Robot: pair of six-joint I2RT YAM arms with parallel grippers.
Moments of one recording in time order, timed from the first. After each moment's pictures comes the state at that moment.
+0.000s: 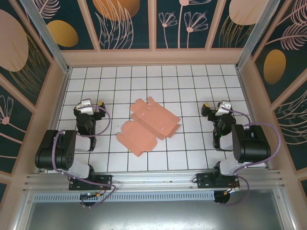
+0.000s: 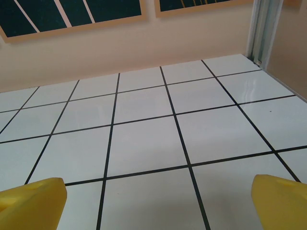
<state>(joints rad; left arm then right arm) -0.02 1.52 0.24 1.15 -0.17 -0.06 -0.04 1.55 0.20 1.20 -0.02 0.11</state>
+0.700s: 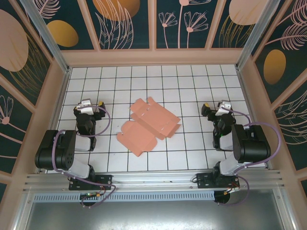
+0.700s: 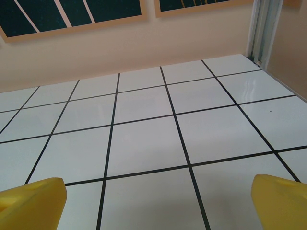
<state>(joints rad) -0.02 1.52 0.24 1.15 -0.17 -0.06 -0.04 1.55 0.20 1.20 -0.02 0.11</state>
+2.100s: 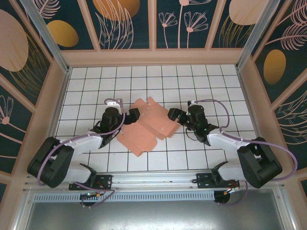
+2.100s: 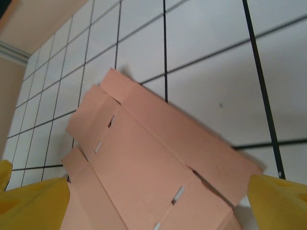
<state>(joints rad) -0.51 1.38 0.47 0.45 -0.01 -0.63 0.54 1.30 0.49 0.25 -0.05 0.79</state>
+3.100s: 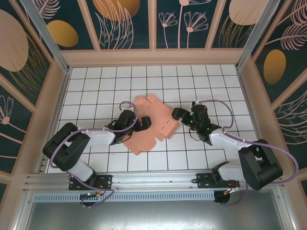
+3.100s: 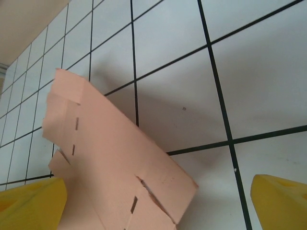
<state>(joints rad) -0.64 1.61 0.60 0.31 0.03 -0.80 0.47 1.26 0.49 0.18 -0.04 0.77</state>
